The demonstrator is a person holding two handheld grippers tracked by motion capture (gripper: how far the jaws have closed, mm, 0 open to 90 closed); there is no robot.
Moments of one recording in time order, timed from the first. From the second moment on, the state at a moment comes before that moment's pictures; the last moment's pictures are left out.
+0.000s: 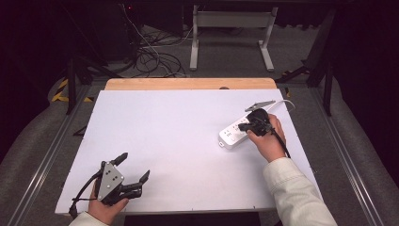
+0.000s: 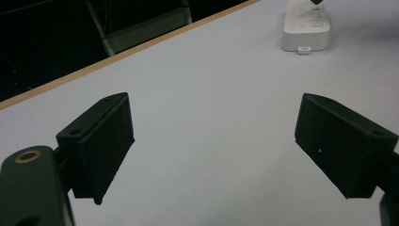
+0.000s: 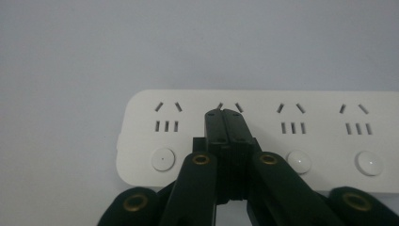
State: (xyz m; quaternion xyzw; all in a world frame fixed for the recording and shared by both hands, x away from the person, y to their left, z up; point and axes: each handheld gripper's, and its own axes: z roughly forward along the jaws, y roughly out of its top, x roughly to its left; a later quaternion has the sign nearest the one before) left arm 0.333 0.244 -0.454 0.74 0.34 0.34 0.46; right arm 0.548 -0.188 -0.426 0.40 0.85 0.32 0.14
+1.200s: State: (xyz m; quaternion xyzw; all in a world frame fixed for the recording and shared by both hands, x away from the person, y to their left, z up) left arm 0.333 0.243 -0.454 0.74 0.35 0.34 0.46; right arm 0.576 -0.233 -0.408 0.44 0.82 0.31 0.18
